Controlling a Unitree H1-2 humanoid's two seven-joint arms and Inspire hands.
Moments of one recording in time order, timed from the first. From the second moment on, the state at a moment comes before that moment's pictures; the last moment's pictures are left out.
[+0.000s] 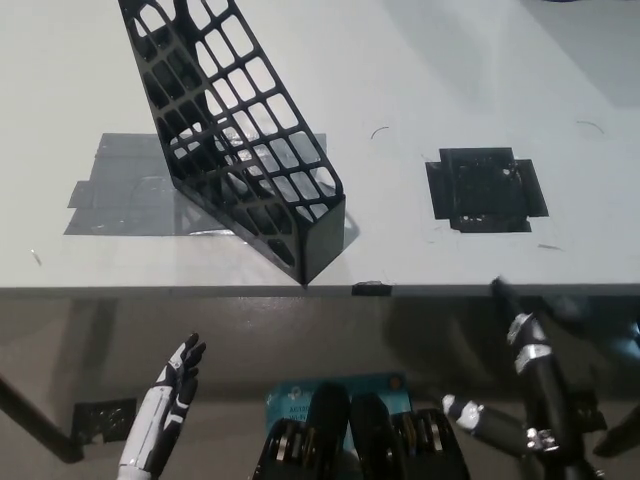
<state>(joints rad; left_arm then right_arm) 0.00 0.21 -0.13 0.28 0.13 -0.42 0.06 0.08 -0.04 0.12 -0.22 -0.09 -0.25 -0.03</state>
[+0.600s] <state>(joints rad) 0.02 0.22 -0.15 0.28 0.13 -0.43 0.08 -0.17 -0.04 -0.03 -0.38 -0.01 -0.09 -0.04</state>
